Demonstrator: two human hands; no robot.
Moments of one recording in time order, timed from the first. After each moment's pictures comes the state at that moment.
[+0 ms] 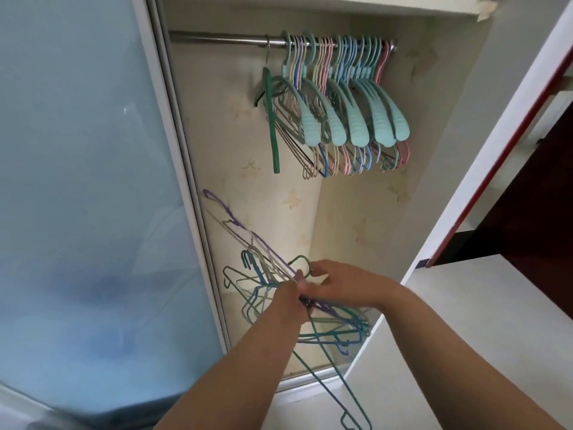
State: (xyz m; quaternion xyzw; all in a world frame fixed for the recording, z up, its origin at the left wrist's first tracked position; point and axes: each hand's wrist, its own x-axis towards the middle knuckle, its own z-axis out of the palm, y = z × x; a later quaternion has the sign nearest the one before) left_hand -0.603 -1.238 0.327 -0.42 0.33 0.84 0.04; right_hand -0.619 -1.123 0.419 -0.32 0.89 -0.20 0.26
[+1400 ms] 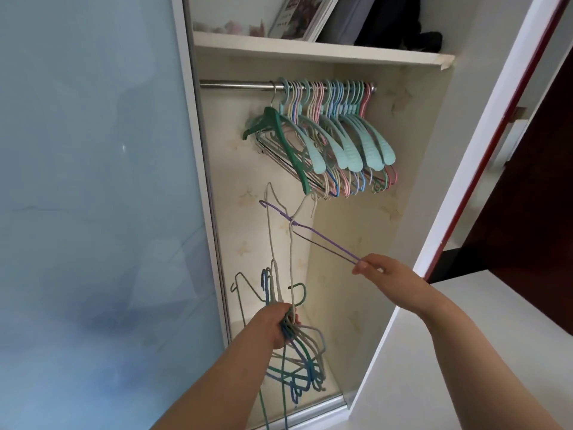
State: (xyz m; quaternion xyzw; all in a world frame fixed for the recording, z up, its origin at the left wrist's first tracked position) left_hand -0.570 -1.298 0.313 -0.38 0.46 0.79 0.14; right_hand -0.608 -1.078 0.443 -0.21 0.90 -0.37 0.07
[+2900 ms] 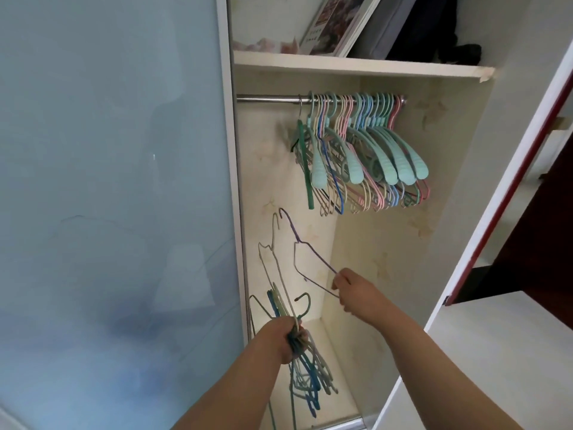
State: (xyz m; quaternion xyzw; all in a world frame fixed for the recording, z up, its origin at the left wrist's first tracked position) left_hand -0.556 -1.325 0.325 -0.39 0.42 0.81 0.12; right_hand -0.620 -1.176 0.408 -0.17 0.90 -0.37 0.13
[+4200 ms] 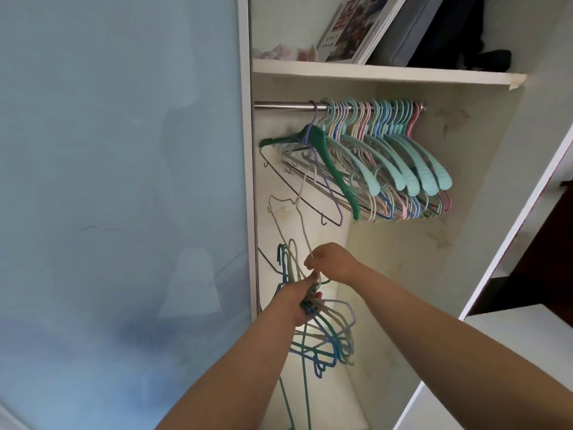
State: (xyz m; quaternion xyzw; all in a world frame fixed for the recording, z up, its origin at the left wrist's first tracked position) left_hand -0.612 -1.348 0.382 -0.32 0.42 0.85 0.05; right_hand -0.683 -1.267 0.440 -0.27 0.91 -0.30 0.13
